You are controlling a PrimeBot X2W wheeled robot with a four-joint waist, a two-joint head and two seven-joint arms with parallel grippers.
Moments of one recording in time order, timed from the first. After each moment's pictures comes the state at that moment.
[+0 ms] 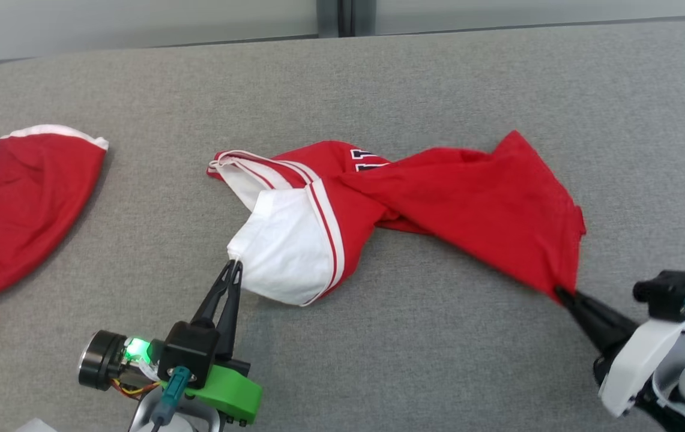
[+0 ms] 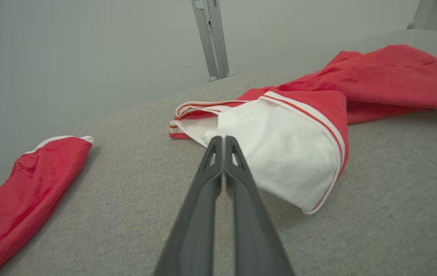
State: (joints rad) left arm -0.39 0.57 -1.01 0.01 -0.60 0.57 -0.25; right arm -0.36 -0.78 0.85 0.31 0.93 0.13 -0.26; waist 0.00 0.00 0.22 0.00
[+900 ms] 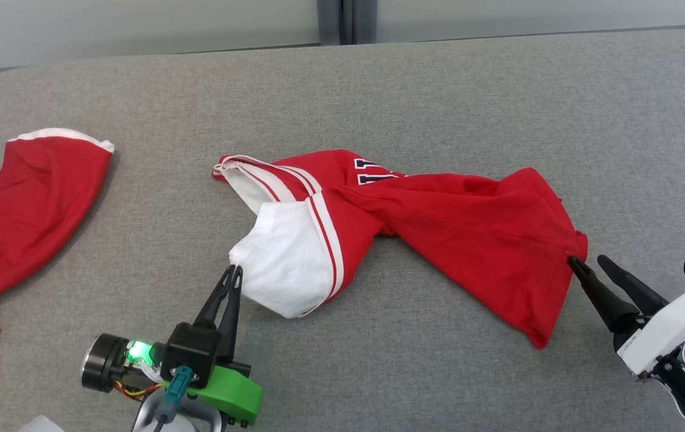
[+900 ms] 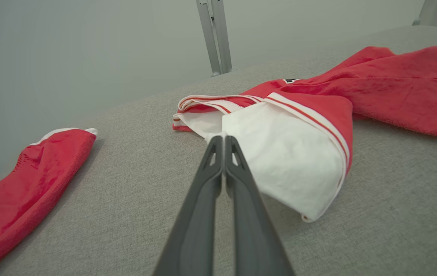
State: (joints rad) left arm -0.37 0.56 -1.01 0.03 -0.61 0.56 -0.25; right arm -0.24 -0.75 0.62 0.20 1.25 0.13 -0.17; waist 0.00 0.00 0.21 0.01
